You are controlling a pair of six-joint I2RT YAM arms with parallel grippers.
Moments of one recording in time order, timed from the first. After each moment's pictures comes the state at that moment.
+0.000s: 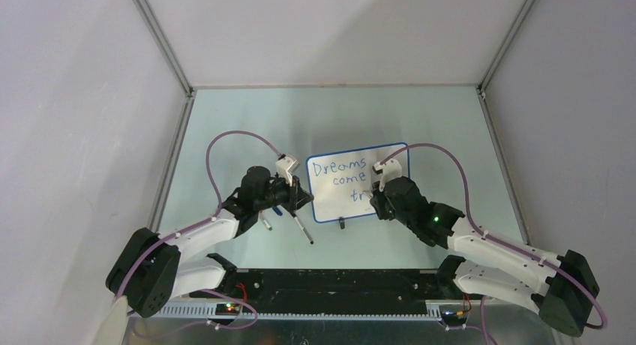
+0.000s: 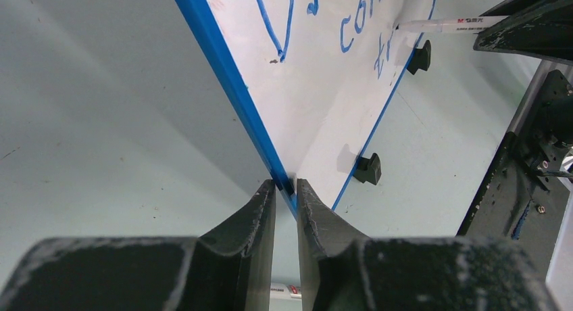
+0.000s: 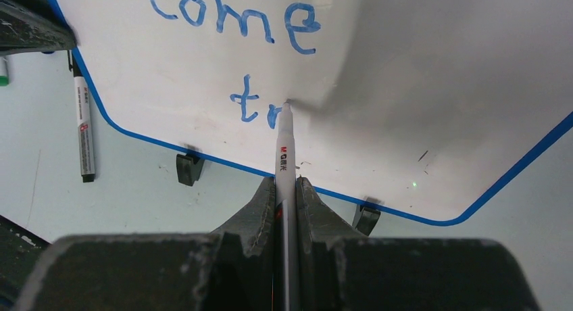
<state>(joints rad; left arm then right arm) -0.55 1.16 0.41 0.31 0.42 -0.23 0.87 0.95 0.60 -0.28 0.29 0.31</state>
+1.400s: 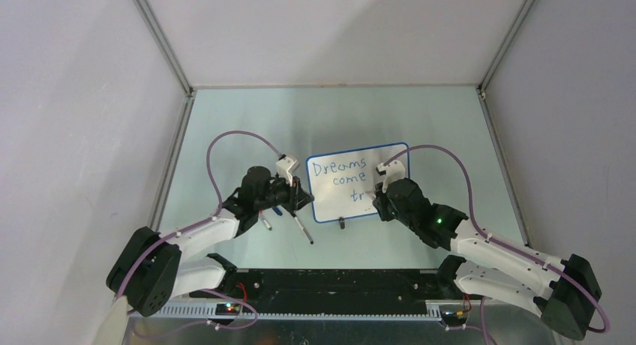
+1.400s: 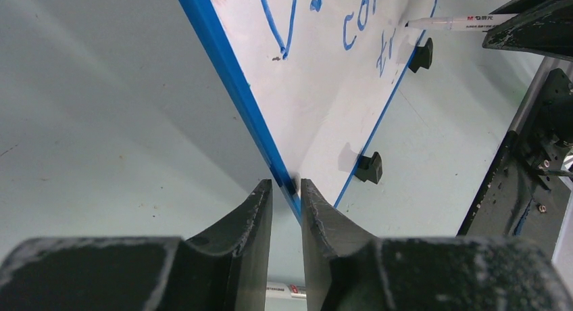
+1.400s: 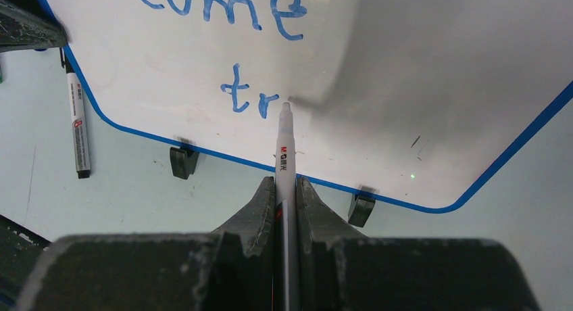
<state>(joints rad) -0.55 1.17 0.41 0.31 0.42 -0.23 0.87 0.91 0.59 -0.32 0.30 0.33</state>
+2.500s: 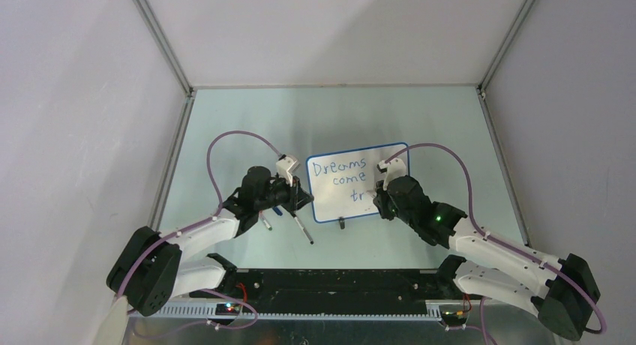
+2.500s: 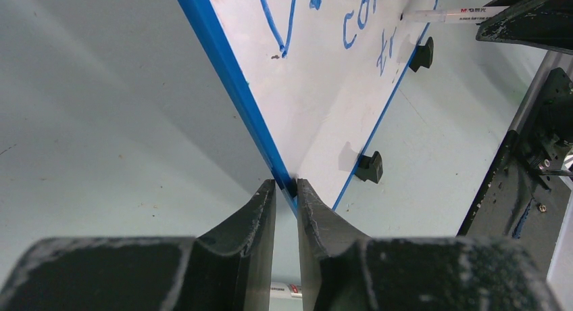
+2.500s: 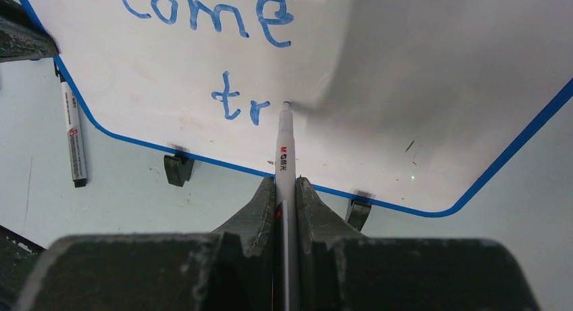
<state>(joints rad) -0.55 1.17 0.41 0.31 0.42 -0.23 0.84 0.93 0.59 -0.30 0.28 0.33</state>
